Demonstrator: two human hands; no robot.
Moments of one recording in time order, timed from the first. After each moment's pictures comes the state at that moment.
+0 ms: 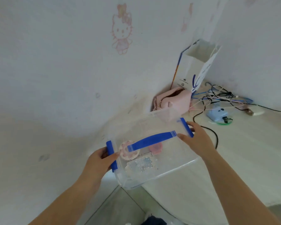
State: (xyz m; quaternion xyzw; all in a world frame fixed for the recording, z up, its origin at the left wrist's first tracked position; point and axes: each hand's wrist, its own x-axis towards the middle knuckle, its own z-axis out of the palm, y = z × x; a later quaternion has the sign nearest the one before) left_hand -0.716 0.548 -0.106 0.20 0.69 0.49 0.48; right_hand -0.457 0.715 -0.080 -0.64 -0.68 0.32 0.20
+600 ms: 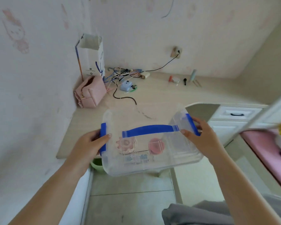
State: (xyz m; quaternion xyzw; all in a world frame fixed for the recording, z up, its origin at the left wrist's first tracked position) left_hand -0.681 0.486 -0.030 0.55 0.49 0.32 0.59; right_hand -0.381 0.375 -0.008 -0.82 -0.38 0.19 0.39
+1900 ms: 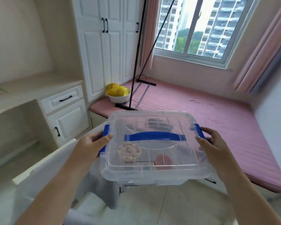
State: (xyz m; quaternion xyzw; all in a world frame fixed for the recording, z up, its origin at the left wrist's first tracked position) left_hand -0.296 -0.021 0.002 0.69 0.09 0.03 0.72; right_hand -0.275 -0.338 0.029 -0.81 0.07 -0.06 0.57
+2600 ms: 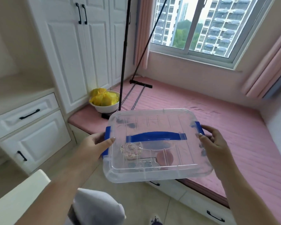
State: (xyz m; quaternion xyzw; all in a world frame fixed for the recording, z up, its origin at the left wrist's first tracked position) left_hand 0.052 -0.079 -0.015 0.72 0.08 -0.02 0.69; right_hand 0.070 -0.395 0.014 -0.81 0.08 -0.11 0.57
